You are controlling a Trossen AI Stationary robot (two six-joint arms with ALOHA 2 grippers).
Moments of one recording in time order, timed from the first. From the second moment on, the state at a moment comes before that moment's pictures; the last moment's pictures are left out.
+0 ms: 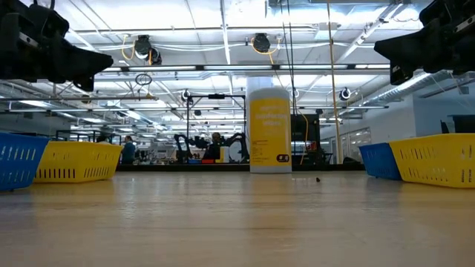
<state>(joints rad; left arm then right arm) 0.02 0.03 0.01 0.08 0.00 0.05 0.14 0.02 0.02 0.13 0.13 0.03</state>
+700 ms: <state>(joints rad) 0.02 0.03 0.01 0.08 0.00 0.04 0.12 0.00 0.02 0.11 0.13 0.07</state>
